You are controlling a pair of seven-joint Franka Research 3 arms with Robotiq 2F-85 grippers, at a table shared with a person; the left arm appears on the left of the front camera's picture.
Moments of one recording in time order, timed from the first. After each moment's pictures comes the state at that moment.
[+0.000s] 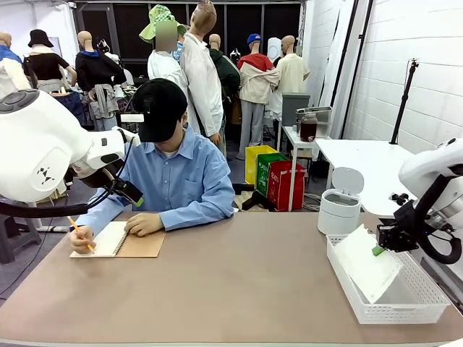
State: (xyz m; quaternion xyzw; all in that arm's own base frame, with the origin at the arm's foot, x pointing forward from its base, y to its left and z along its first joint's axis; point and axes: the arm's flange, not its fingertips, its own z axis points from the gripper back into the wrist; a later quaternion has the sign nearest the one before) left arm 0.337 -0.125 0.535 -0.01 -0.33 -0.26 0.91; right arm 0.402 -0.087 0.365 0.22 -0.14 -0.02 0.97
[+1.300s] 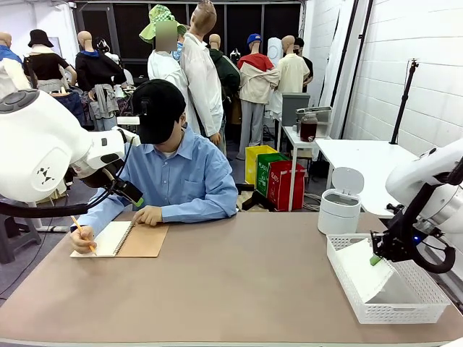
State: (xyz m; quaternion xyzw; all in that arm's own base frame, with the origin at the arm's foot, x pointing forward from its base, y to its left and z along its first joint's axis) left arm 0.337 -0.125 0.535 -0.01 -0.33 -0.26 0.91; right arm 0.407 -0.074 0.344 0.19 -0.08 -0.10 0.97
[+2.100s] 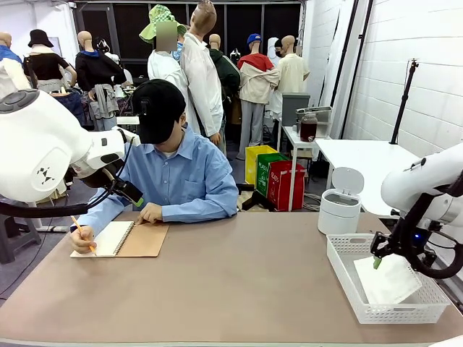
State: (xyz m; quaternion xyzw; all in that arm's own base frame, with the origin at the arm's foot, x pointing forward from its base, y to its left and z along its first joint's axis) left arm 0.337 -0.125 0.535 -0.01 -0.33 -0.26 0.91; right arm 0.392 -0.062 0.358 0.08 0.01 -0.20 0.98
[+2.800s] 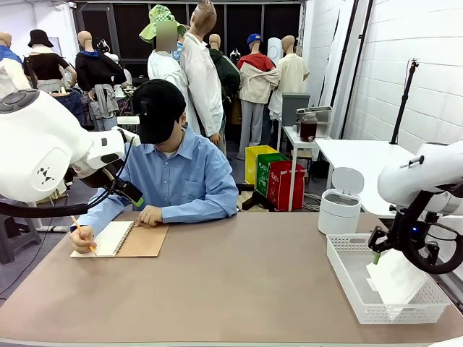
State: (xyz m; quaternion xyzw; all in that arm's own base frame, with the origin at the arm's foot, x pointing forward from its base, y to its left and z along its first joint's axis) left arm 0.337 -0.125 0.535 -0.01 -0.33 -0.26 0.91; right arm 0.388 -0.050 0.382 0.04 0.02 -0.21 0.98
